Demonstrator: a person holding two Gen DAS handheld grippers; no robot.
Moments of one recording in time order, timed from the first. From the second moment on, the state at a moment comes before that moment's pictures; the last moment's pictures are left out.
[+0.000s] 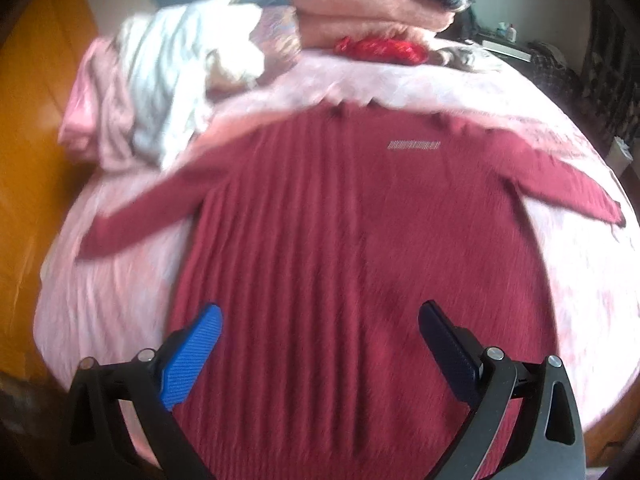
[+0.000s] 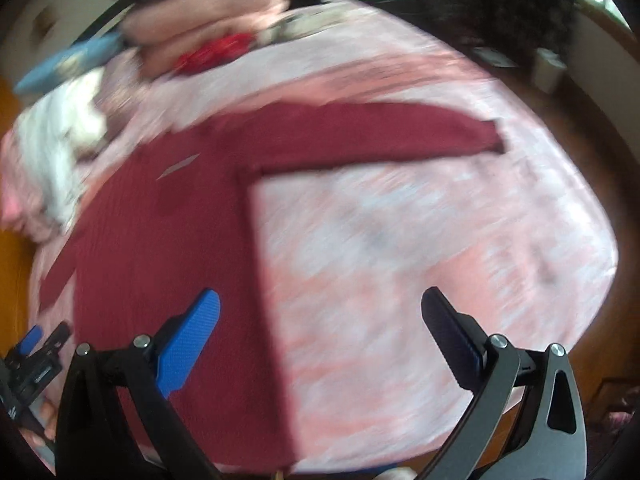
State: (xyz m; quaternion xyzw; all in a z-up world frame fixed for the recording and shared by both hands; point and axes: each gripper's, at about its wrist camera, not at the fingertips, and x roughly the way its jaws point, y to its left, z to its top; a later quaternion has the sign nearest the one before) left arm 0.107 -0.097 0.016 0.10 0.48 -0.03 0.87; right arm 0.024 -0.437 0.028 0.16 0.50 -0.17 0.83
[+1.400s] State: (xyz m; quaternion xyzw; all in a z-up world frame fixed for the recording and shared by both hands) left arm 0.290 -0.322 -0.068 0.12 0.48 -0.09 0.87; right arm 0.126 -0.749 -0.083 0.25 0.53 -0.16 0.79
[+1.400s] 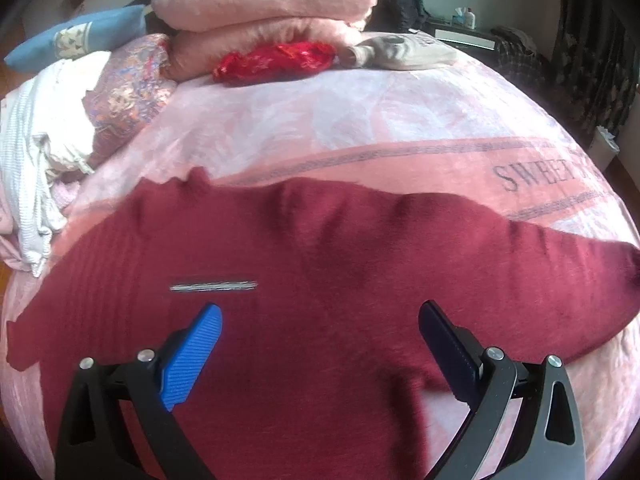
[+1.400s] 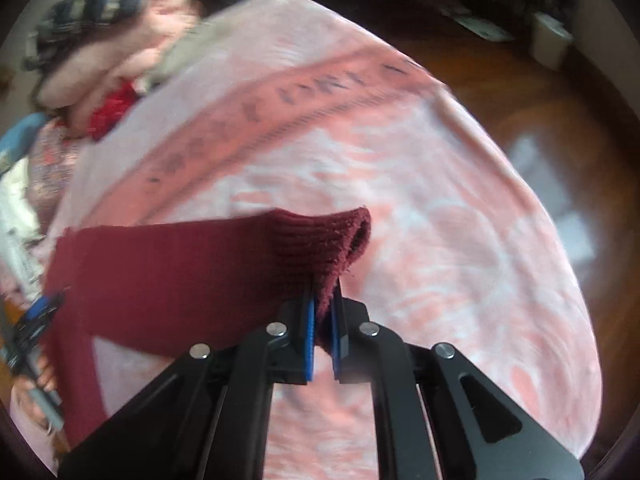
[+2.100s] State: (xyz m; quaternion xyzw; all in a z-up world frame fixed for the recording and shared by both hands) left arm 0.316 -0.158 -0.076 0.04 0.51 -0.04 0.86; right arm 0.251 -0.434 -0.032 -0.03 0.55 0.08 0.83
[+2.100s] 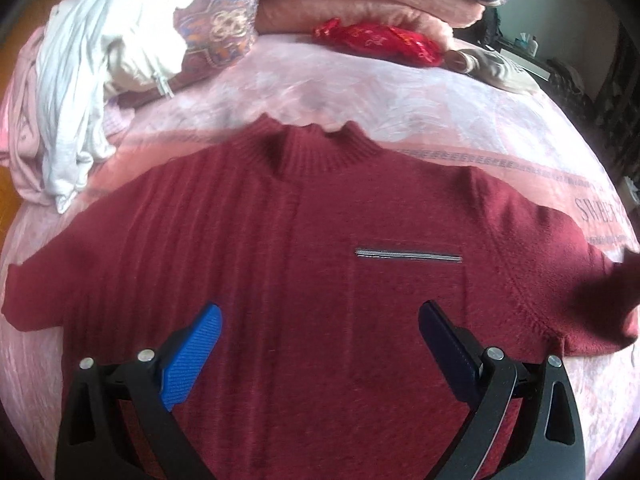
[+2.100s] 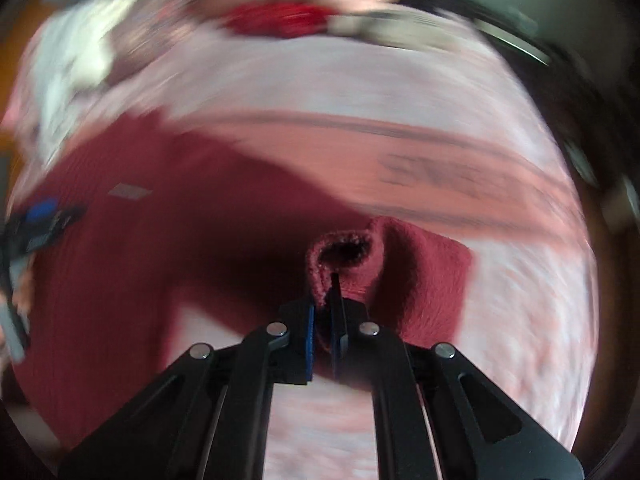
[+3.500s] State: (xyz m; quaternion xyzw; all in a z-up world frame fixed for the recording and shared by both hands) left arm 0.291 -0.271 -0.116 -0.02 0.56 -0.19 0.81; right arm 0.240 -0.478 -0.054 0.18 0.51 0.18 0.82
